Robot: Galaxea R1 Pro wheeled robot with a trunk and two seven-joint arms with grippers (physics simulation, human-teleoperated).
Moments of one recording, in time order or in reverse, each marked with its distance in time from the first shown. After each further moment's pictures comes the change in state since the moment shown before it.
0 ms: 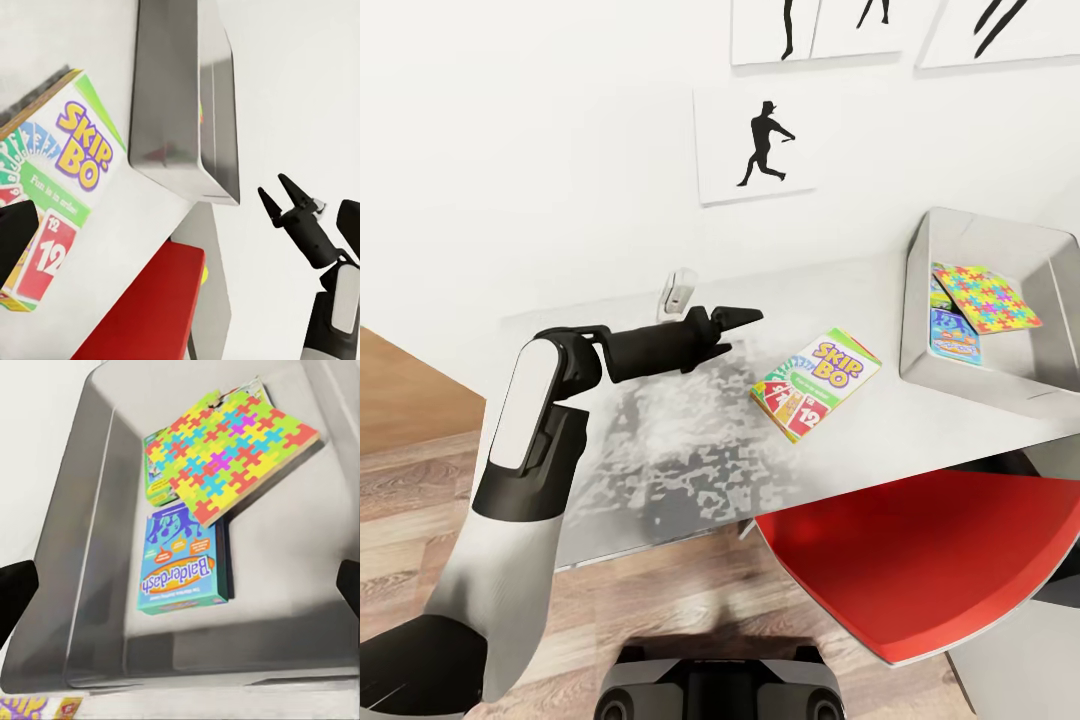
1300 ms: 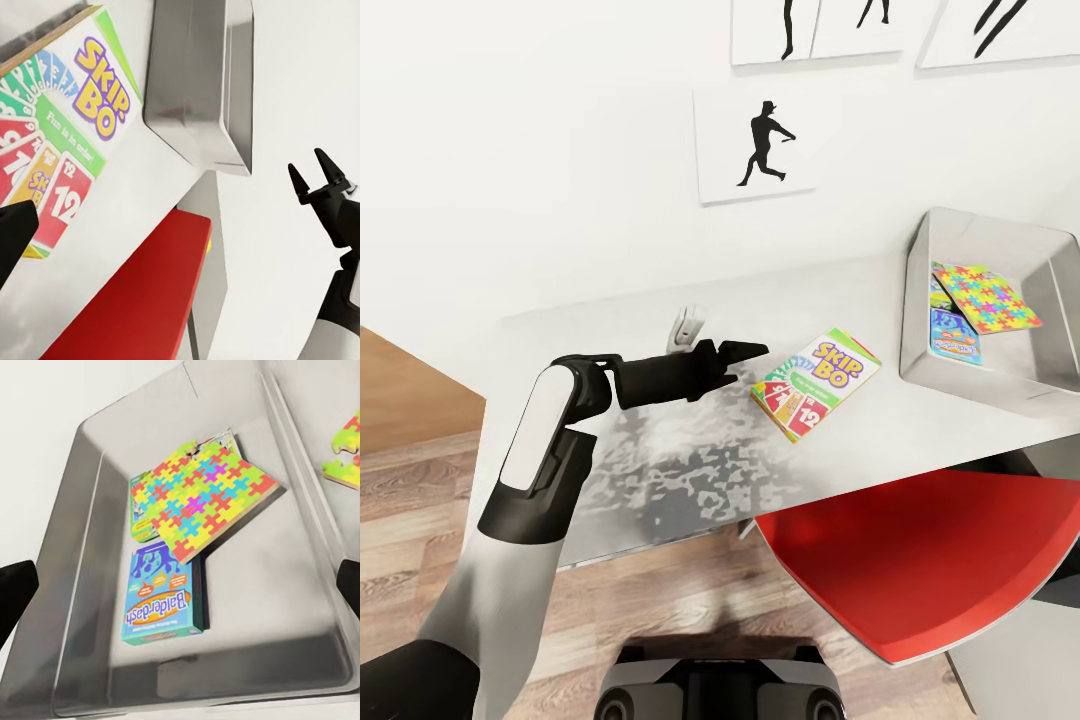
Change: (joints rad) left arm 0.072 0.014 -0.038 0.022 0.010 0.008 -0.022; right arm 0.009 -0.030 -0.084 -0.020 0.000 0.000 0.001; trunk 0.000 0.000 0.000
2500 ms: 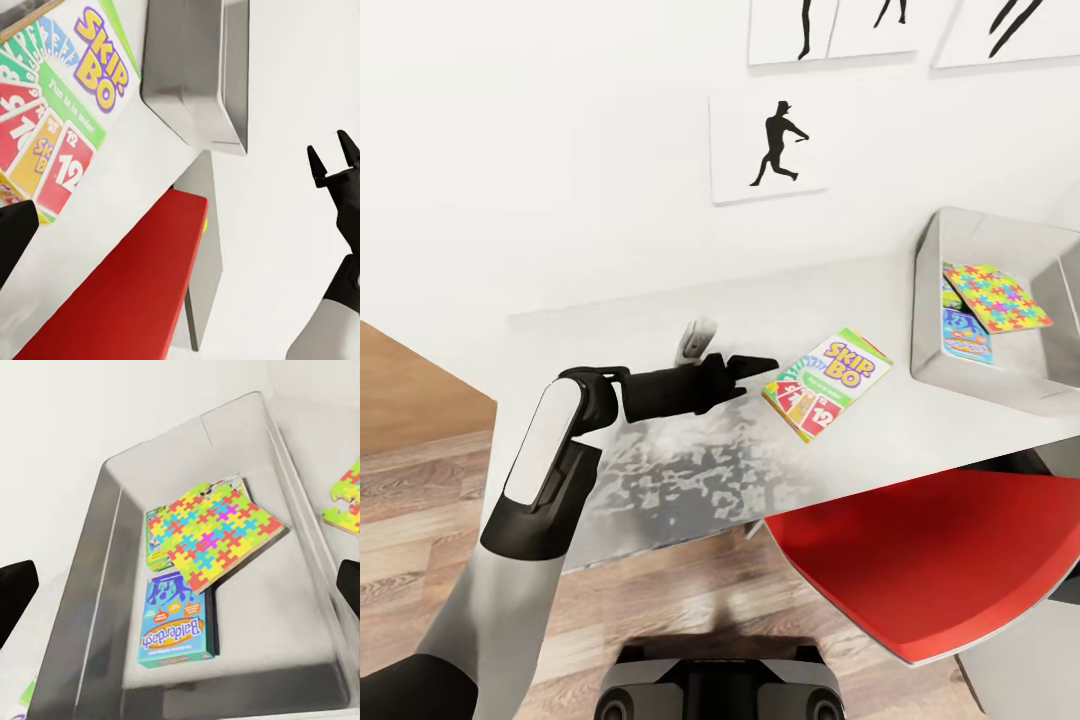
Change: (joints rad) left arm 0.039 -0.003 -0.032 -0.024 0.004 0.004 -0.014; right arm 0.014 -0.051 -0.067 -0.048 -0.024 0.000 0.019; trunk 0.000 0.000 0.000
